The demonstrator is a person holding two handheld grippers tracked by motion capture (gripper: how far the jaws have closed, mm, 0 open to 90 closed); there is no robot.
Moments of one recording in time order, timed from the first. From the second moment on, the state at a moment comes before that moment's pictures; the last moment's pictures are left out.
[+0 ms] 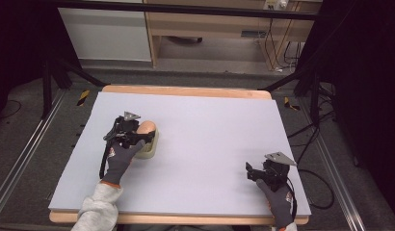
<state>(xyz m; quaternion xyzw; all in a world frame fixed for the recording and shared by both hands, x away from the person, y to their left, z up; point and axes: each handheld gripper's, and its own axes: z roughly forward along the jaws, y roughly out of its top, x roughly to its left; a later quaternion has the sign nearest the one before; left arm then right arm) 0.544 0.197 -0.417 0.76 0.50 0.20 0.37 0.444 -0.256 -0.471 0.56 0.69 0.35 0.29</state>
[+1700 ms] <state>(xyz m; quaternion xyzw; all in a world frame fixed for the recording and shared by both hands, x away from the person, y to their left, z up) 0.557 0.201 -0.451 0.77 0.52 0.19 0.32 0.443 -0.254 -0.471 0.55 0.70 0.35 0.29</state>
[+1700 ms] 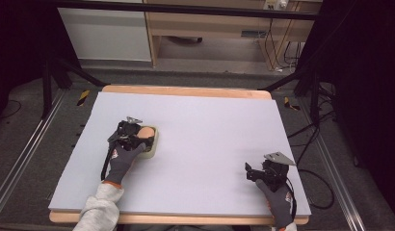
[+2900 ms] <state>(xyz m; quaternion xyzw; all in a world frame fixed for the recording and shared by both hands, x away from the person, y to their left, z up) 0.525 0.216 -0.421 0.75 0.49 0.18 0.40 0.442 -0.260 -0.470 0.56 0.69 0.35 0.29</state>
